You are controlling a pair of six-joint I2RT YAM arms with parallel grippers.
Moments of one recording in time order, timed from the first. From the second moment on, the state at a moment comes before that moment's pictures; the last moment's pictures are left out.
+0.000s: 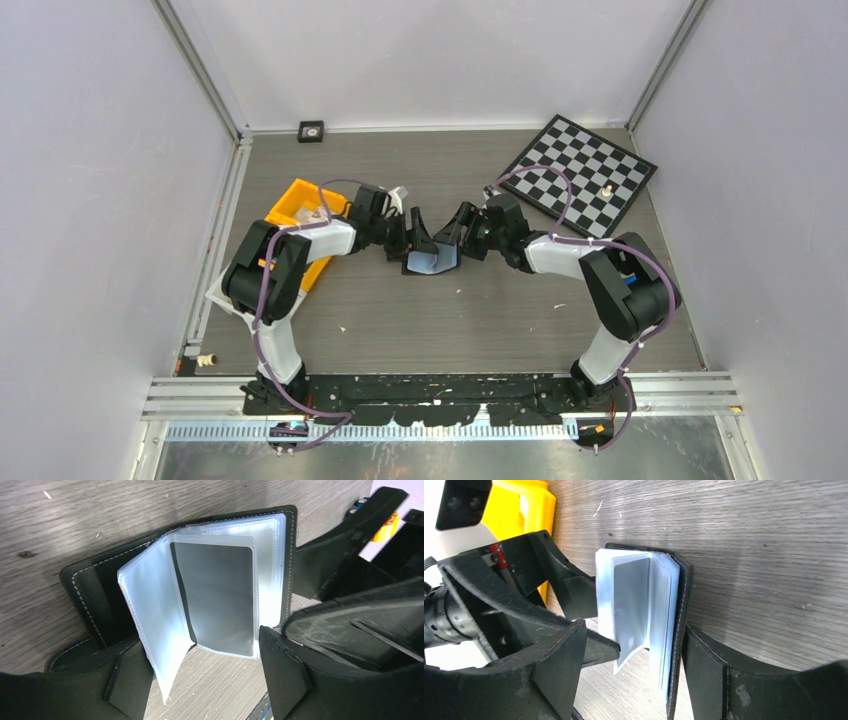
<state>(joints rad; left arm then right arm) -0.45 1.85 1.02 0.01 0.58 -0.65 0.51 1.69 0.82 0.28 -0.30 0.89</state>
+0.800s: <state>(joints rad) -0.40 1.66 0.85 0.04 0.44 -0.66 0.50 1.79 0.86 0.25 -0.35 0.89</state>
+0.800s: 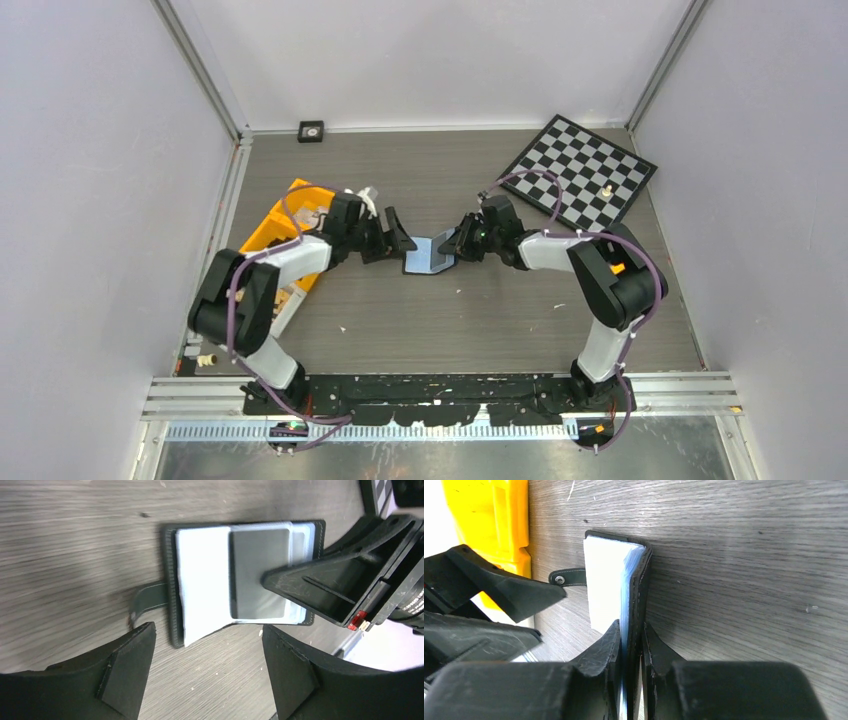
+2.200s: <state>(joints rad) -0.37 1.77 0.77 0.76 0.85 -1.05 0.46 1.61 0.63 0.77 -0.49 1.03</state>
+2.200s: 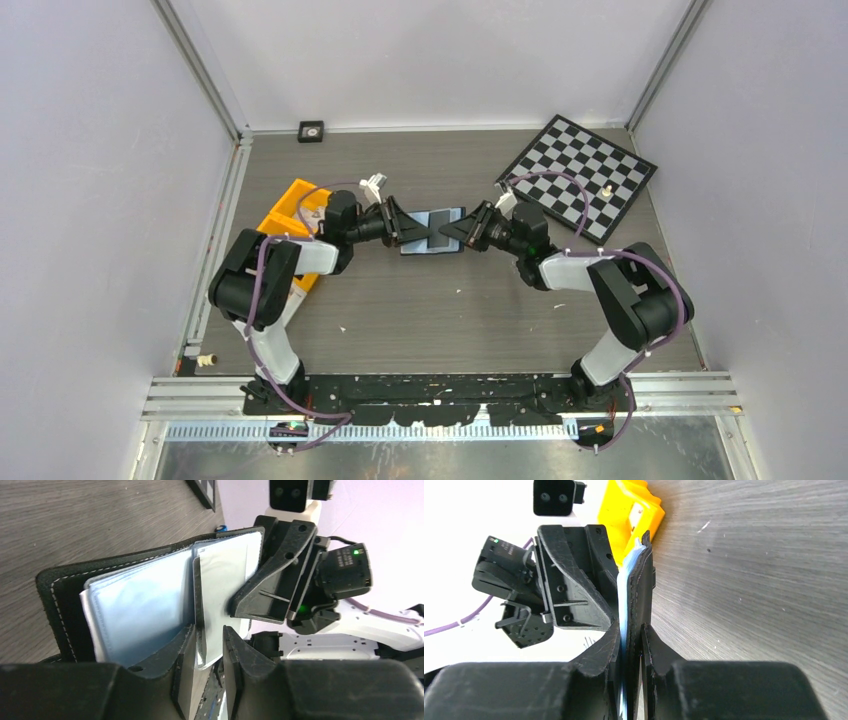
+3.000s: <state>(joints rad) -0.35 1.81 0.73 0.96 0.89 -1.20 0.39 1.70 0.58 1.04 -0.58 1.21</state>
